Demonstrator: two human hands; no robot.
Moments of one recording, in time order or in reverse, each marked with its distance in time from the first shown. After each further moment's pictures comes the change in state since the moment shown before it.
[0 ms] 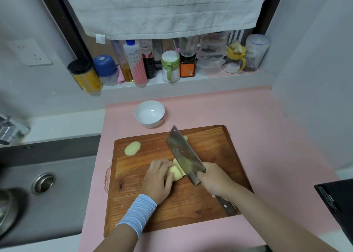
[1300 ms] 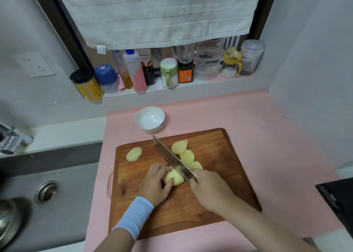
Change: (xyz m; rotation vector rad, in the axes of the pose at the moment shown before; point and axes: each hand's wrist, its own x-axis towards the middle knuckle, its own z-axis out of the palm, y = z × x) left_hand 0.002 -0.014 -0.011 -0.012 -0.066 0.021; right_hand -0.044 -0.035 0.015 -0.381 0.170 -0.190
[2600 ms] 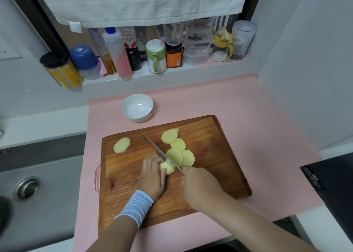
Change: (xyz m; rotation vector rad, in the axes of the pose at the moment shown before) left_hand -0.010 -0.004 0.037 0.021 0.088 -0.014; right_hand -0.011 -0.020 0.013 -0.132 -0.066 0.102
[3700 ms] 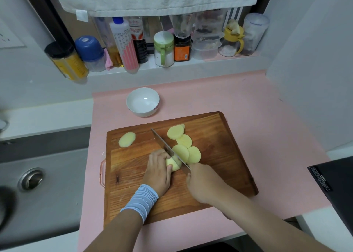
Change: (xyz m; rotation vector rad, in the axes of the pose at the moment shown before) left_hand 0.001 -0.004 0.001 0.015 -0.057 -0.010; right_hand 0.024 0.010 0.015 0.053 -0.087 0.022
